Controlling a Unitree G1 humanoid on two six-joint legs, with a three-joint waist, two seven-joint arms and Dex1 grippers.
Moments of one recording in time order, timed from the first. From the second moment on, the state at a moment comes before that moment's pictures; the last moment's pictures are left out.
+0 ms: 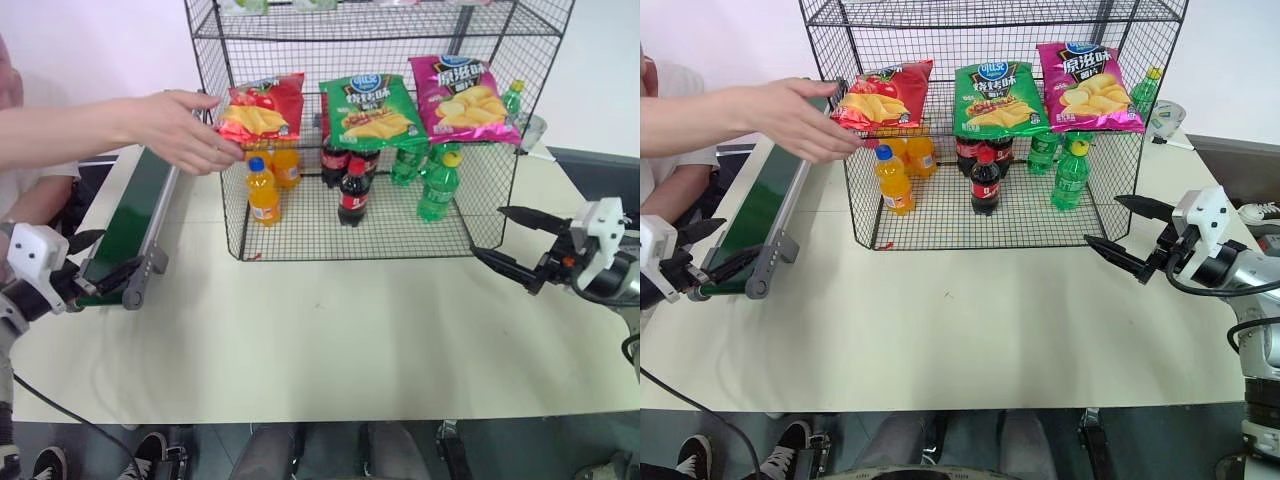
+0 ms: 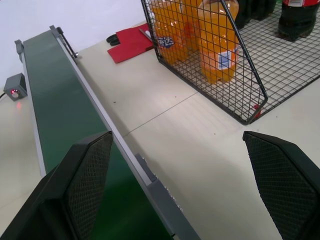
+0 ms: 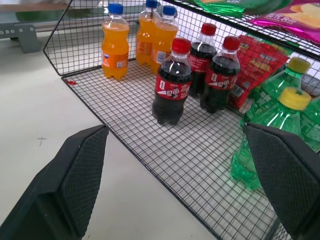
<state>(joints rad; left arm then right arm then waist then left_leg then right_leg) -0.10 0.84 0.48 0.27 -0.40 0.05 -0.99 -0.17 -0.83 -0.38 0.01 0.53 0.18 1.08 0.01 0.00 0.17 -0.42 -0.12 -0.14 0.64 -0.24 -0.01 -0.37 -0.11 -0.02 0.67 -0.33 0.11</state>
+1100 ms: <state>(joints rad) -0.06 0.82 0.45 0.20 -0.42 0.05 -0.95 -0.20 -0.81 -0.34 0.15 0.50 0.07 1.15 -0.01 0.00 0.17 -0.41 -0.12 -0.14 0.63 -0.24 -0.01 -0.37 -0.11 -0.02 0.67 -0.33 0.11</state>
